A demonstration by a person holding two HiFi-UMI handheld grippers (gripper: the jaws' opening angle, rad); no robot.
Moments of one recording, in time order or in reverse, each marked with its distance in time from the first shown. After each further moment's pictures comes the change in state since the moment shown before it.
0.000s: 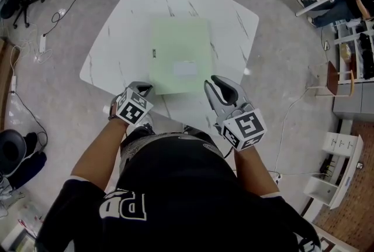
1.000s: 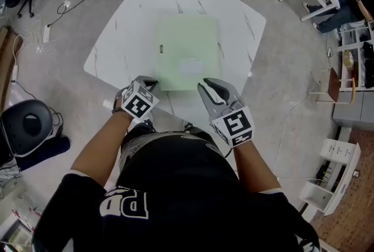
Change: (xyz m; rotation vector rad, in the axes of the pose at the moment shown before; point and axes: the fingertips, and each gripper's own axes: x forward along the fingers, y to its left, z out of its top) left arm 0.002 -0.001 0.002 0.001 0.007 -0.007; right arm 0.026 0.030 -0.040 -0.166 0.137 0.097
